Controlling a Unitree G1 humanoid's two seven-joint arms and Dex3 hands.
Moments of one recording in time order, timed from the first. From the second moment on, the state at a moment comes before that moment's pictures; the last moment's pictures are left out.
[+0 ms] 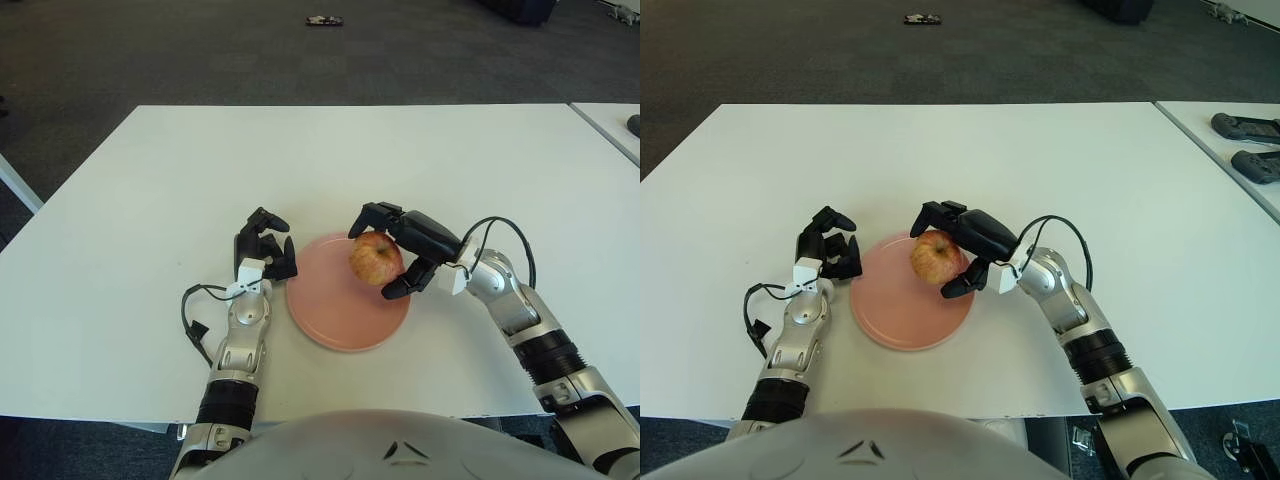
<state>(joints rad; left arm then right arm) 0.03 -0.08 -0.01 0.19 0.20 -0.19 0.29 -0.20 -0.40 0.30 0.11 -0.38 -0.62 0.35</state>
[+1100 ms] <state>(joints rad) 0.03 -0.08 -0.01 0.19 0.21 -0.19 0.29 -0.18 -0.40 0.35 0.20 -0.46 -0.68 0.32</state>
